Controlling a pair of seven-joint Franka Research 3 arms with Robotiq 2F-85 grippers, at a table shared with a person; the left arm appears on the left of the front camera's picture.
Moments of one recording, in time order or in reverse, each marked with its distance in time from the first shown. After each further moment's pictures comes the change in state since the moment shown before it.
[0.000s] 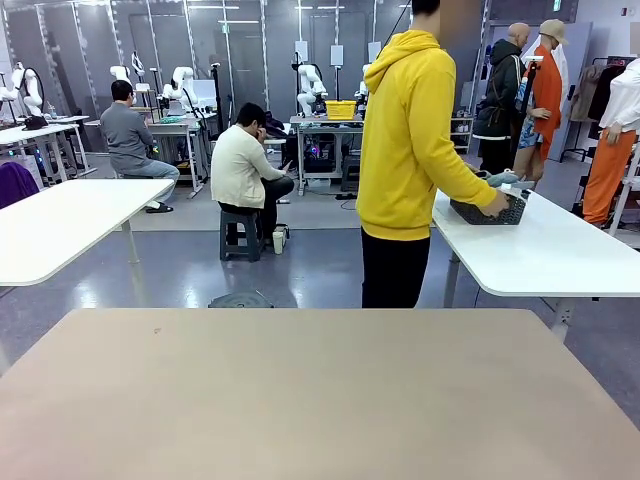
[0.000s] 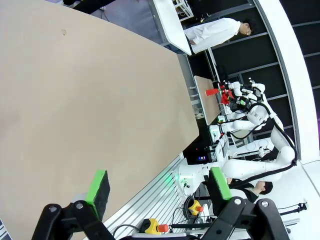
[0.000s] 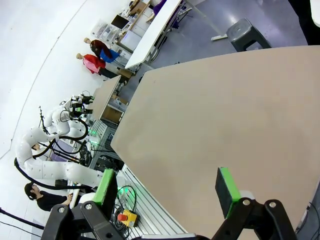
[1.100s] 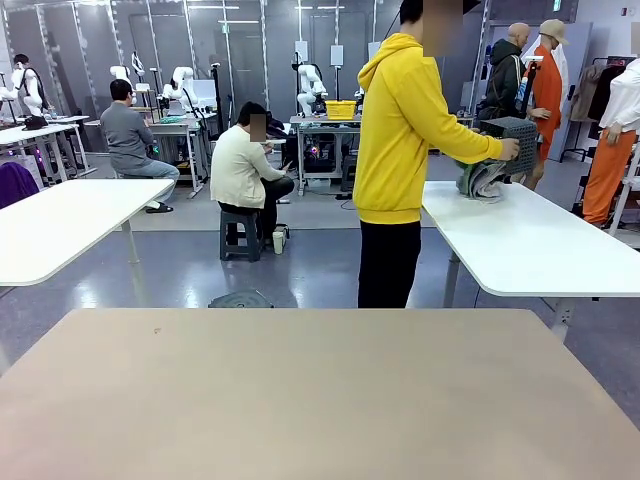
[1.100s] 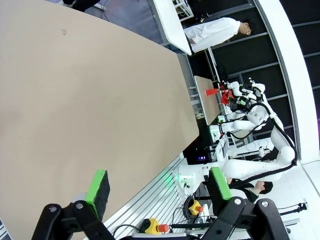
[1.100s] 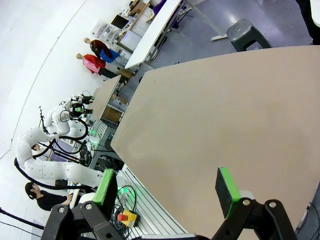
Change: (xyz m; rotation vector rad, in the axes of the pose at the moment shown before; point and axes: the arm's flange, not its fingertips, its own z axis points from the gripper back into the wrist) left arm 0.000 0.000 0.000 0.000 0.000 0.000; right arm 0.000 0.000 0.000 0.000 0.000 0.000
